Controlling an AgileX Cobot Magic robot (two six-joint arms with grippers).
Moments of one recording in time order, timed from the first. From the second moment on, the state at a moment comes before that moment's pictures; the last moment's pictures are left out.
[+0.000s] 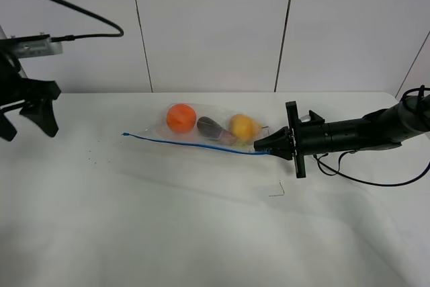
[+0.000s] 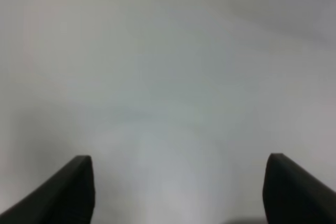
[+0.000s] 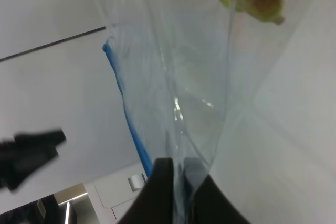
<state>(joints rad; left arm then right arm) 0.00 1.47 -1.23 -0.04 1.16 -0.01 -0.03 2.22 -1.10 1.53 1.20 -0.80</state>
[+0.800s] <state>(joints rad) 0.00 0.49 -0.53 -0.04 0.99 0.05 -0.03 2.22 -1.10 1.52 1.20 -0.80</state>
